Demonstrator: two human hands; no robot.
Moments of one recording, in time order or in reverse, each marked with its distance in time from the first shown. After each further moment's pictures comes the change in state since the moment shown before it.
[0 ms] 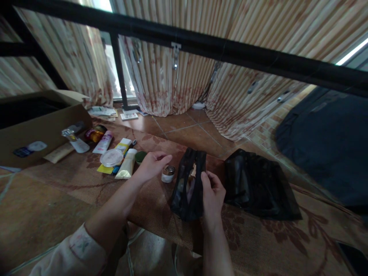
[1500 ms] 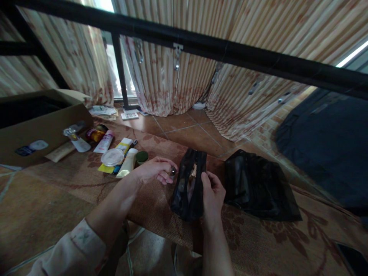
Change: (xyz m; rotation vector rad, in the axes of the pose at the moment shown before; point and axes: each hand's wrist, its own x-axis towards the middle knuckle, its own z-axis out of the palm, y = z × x) left_hand -0.008 0.018 -0.009 -0.529 -0.509 -0.457; right_hand -0.001 -0.001 0.000 -0.035 0.004 -0.004
